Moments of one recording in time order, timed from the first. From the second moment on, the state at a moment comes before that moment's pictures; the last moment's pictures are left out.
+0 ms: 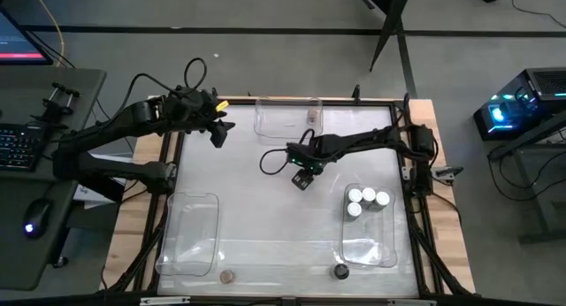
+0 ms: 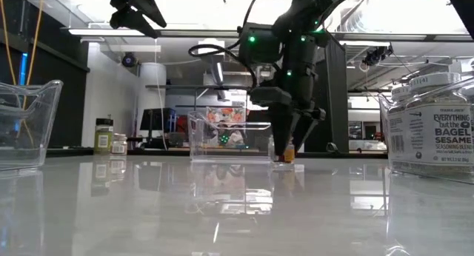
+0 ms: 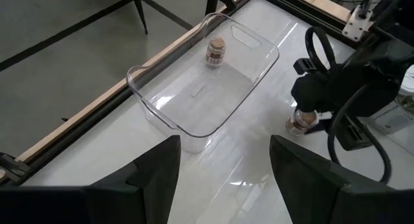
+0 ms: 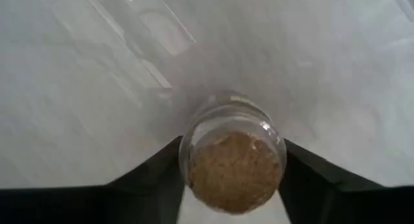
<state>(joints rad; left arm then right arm) 0.36 1.01 1.14 -0.79 -0.17 -0.26 -0.12 1.95 1.34 -0.78 0.03 0.56</state>
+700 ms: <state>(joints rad) 0.36 1.01 1.14 -0.80 -0.17 -0.26 -0.30 1.81 1.72 -0.92 0.03 0.39</state>
